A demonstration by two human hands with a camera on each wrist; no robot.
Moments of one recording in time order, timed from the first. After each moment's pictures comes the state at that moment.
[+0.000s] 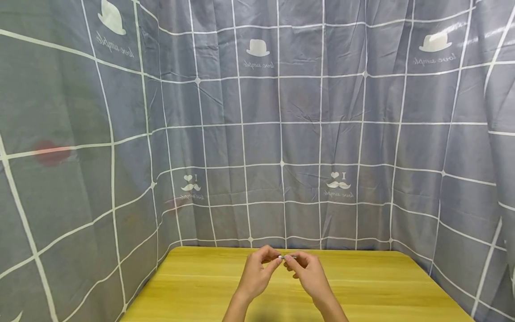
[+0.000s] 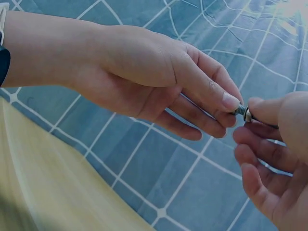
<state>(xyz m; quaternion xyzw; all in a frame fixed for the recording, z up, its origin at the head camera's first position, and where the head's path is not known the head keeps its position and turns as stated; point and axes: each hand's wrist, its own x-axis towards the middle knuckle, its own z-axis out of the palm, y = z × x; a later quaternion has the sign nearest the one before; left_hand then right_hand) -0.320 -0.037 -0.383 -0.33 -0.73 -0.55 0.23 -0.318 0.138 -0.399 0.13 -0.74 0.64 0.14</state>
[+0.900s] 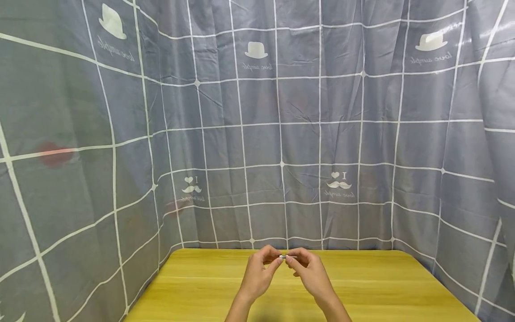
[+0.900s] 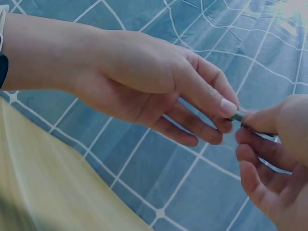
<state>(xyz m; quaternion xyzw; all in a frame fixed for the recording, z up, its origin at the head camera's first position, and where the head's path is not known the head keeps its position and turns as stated) -0.339 -0.036 -0.400 -0.33 -0.73 -0.55 0.23 -0.320 0.139 -0.400 0.14 -0.74 0.64 0.16</state>
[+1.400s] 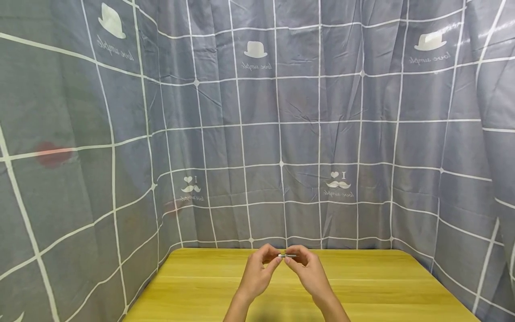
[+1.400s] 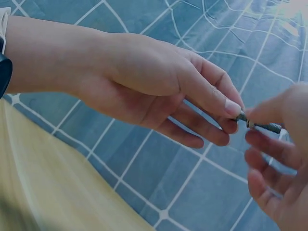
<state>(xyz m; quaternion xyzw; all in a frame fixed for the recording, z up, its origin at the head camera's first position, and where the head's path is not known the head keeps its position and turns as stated) -0.338 -0.038 -0.400 -0.35 -0.72 -0.56 0.22 -0.318 0.134 -0.400 0.15 -0.73 0.65 0.17</state>
